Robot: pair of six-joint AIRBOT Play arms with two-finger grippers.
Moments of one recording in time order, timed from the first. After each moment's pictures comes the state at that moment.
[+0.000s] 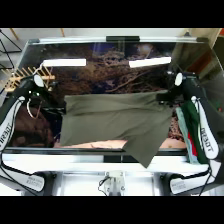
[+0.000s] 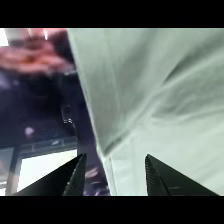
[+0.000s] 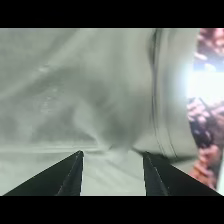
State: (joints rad) left arm 0.01 -1.69 1.42 1.38 -1.45 -1.38; right arm 0.00 -1.64 1.41 -1.59 1.22 1.54
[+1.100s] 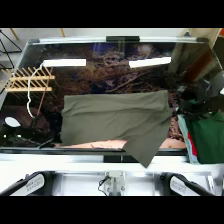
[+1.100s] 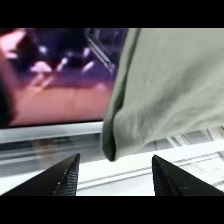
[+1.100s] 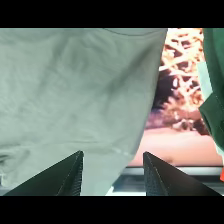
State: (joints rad) left arm 0.35 -1.14 0.54 1.08 -1.29 -1.23; right arm -0.32 -1.23 1.16 -1.28 1.45 1.43
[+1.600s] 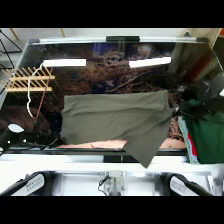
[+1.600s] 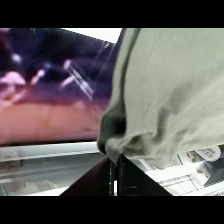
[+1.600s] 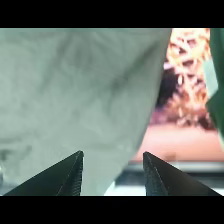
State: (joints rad) left arm 0.35 -1.13 0.44 0.97 -1.15 -1.24; right arm -0.32 -1.21 1.12 -1.28 1.48 1.42
